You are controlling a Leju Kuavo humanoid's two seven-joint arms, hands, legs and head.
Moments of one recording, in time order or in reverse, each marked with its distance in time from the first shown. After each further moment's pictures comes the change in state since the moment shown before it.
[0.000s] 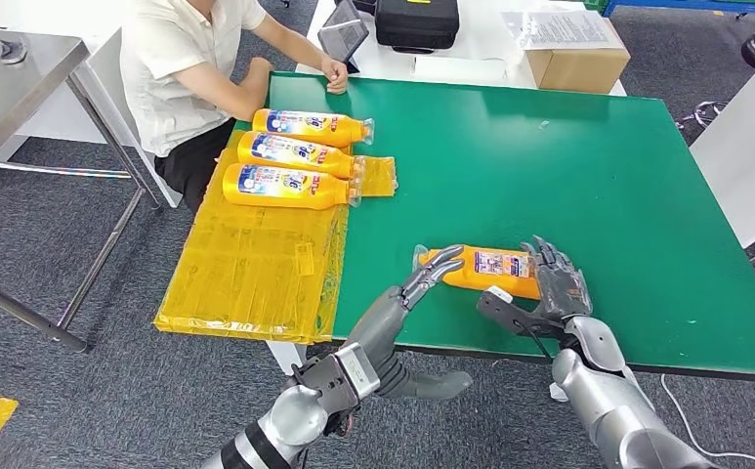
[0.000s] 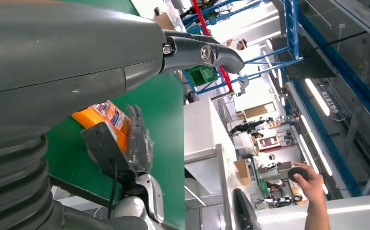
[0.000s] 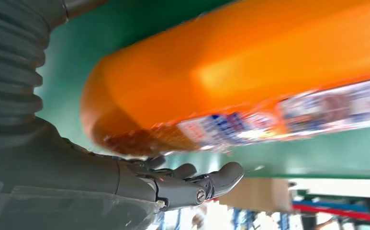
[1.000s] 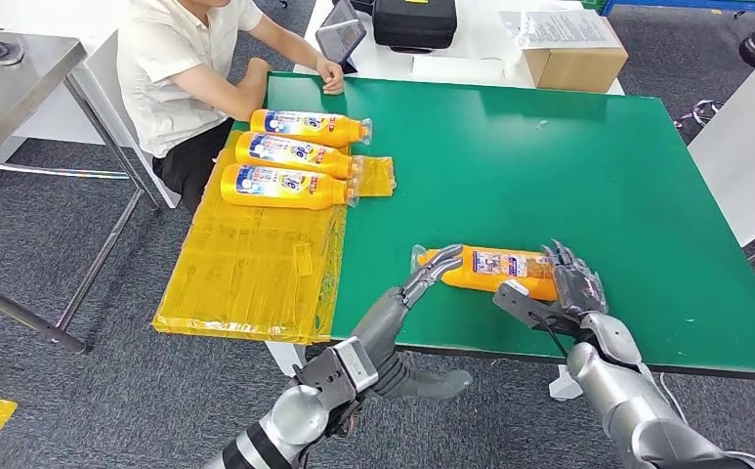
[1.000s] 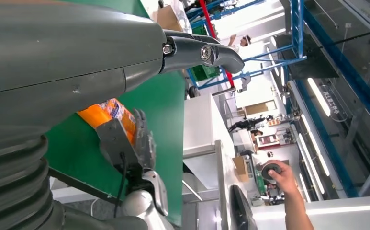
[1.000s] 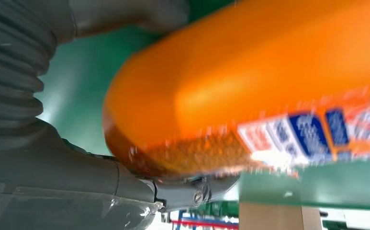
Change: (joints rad) left arm 0.001 -0.007 0.000 0.012 0.040 -0.006 0.003; right arm -0.044 -0.021 -0.025 0.074 -0.067 0.112 -0.039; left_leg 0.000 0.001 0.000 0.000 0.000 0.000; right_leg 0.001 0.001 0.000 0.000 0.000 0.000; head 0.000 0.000
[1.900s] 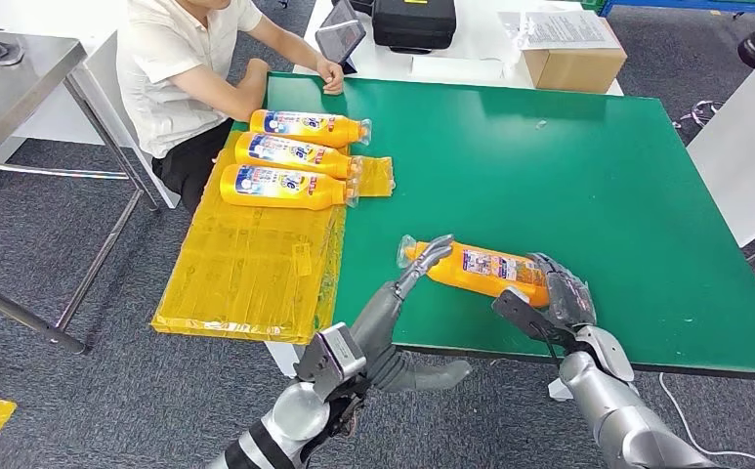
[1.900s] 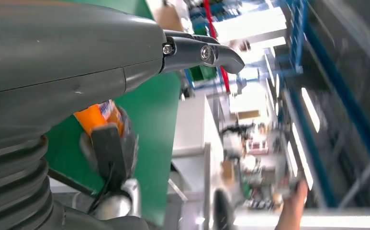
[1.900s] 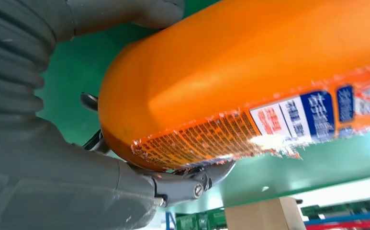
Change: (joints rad) left arm 0.011 -0.014 0.021 0.008 0.109 0.035 -0.016; right arm 0.041 0.039 -0.099 0.016 -0.186 -0.044 -0.243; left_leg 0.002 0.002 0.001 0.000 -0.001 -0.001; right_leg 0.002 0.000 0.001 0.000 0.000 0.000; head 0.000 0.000
